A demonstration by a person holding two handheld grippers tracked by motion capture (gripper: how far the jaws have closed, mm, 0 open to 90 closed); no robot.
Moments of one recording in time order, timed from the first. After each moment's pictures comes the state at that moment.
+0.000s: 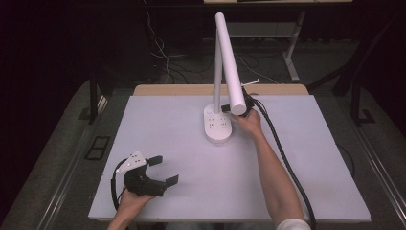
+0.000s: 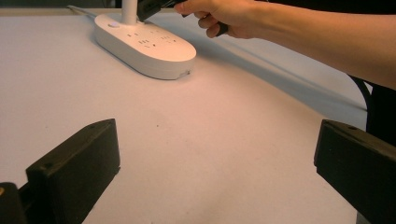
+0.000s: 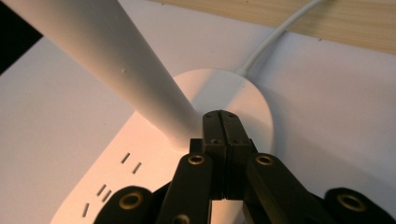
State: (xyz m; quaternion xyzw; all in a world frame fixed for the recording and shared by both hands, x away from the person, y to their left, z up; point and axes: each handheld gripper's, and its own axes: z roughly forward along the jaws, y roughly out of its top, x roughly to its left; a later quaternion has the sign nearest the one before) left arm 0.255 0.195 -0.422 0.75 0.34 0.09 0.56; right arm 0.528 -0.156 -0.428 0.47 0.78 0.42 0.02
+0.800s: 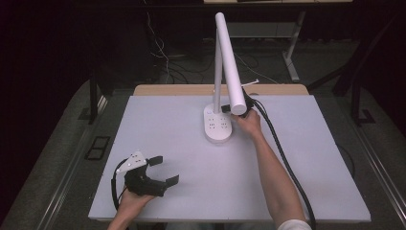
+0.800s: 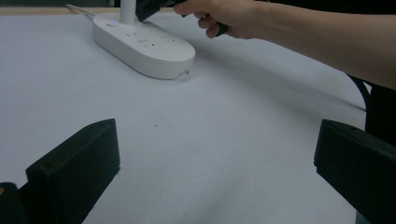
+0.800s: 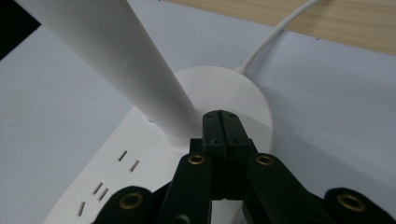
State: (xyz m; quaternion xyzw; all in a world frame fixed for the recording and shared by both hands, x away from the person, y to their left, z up) left arm 0.256 0.194 -0.422 0.75 0.34 0.08 0.56; right arm 0.526 -0.153 -0.428 0.47 0.78 0.41 0.03
